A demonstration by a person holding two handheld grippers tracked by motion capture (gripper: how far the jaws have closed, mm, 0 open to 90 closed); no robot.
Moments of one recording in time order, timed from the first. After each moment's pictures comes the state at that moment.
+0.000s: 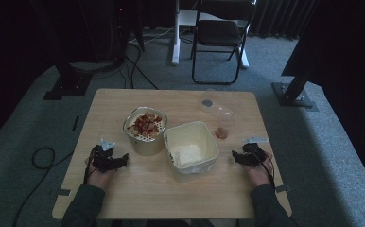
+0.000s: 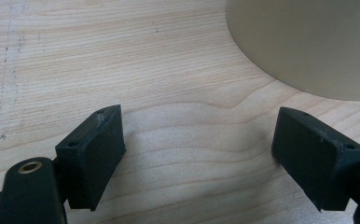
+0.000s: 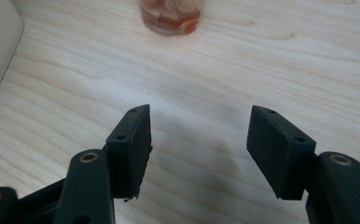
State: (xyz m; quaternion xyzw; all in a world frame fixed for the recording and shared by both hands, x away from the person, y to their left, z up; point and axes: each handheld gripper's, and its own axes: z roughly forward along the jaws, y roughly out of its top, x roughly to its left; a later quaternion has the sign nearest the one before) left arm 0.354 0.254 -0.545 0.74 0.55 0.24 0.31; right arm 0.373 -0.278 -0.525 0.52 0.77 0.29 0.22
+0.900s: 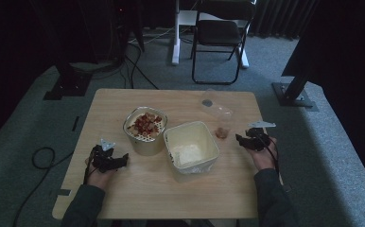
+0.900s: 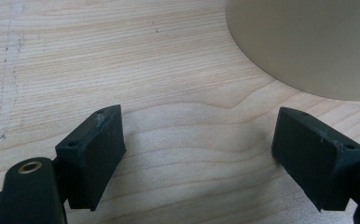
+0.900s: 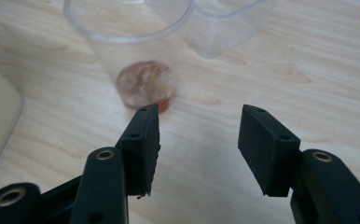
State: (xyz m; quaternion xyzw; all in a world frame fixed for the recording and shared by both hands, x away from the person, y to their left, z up) left arm 0.354 0.254 -0.545 0.74 0.55 0.24 0.31; right arm 0.410 -0.292 -0.490 0.50 0.76 0.34 0.23
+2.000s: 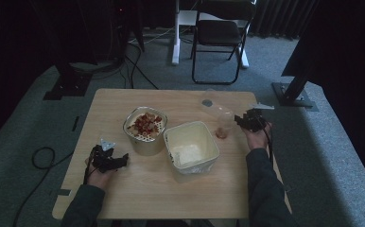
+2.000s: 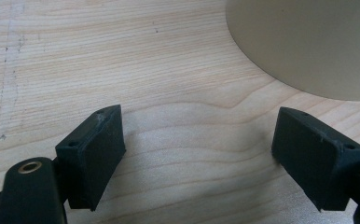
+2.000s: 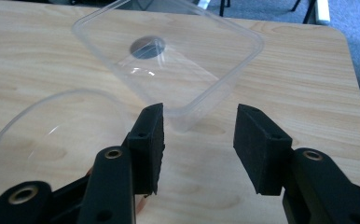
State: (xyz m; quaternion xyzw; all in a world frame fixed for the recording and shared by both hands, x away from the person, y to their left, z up) left arm 0.354 0.254 -0.545 0.74 0.55 0.24 0.31; right arm 0.477 -0.290 -0.478 0.56 0.70 0.38 0.23
